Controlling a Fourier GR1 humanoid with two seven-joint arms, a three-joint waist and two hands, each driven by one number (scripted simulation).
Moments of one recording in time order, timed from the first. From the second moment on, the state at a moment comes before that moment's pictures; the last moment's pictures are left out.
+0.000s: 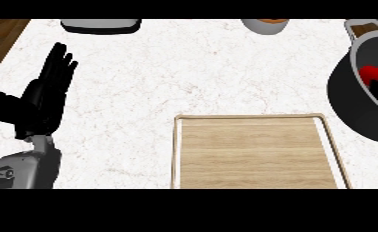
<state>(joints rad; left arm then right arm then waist) -0.21 0.17 0.13 -1.65 0.05 0.09 0.24 -0.34 -0.53 -0.43 -1.16 0.74 -0.14 -0.17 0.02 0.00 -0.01</state>
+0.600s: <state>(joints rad) -0.23 0.18 0.14 -1.63 0.05 0.09 0.23 -0.45 -0.55 -0.51 -0.89 0.53 0.08 -0.34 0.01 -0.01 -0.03</state>
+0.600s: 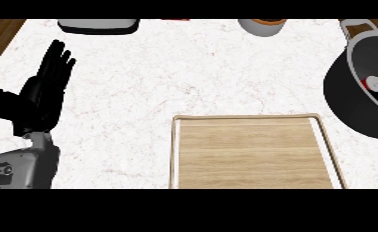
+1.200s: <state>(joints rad) -0.22 0.17 0.14 -1.64 0.05 0.10 0.23 -0.51 -0.68 -0.75 -0.66 0.23 0.31 -0.45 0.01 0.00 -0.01</state>
